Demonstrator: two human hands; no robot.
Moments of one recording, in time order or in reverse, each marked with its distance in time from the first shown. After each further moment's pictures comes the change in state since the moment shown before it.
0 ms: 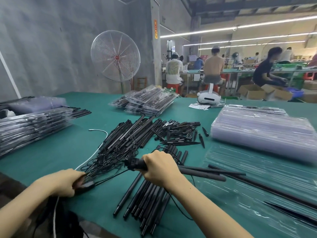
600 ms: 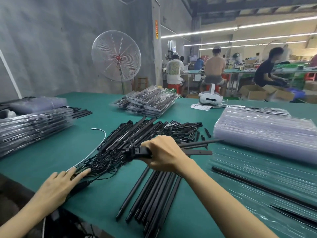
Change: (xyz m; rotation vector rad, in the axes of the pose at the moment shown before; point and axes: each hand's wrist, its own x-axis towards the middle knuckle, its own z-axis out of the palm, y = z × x) left_hand -0.014 -0.005 0.047 0.258 0.773 0.109; right_hand 0.020 0.007 -0.039 0.003 0.101 -0.250
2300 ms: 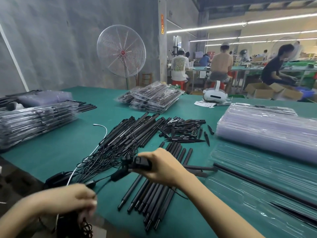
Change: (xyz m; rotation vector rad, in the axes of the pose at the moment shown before) left_hand 0.009 0.032 -0.099 -1.137 -0.813 0.070; right_hand -0.028 -0.024 0.014 0.334 -0.071 -0.012
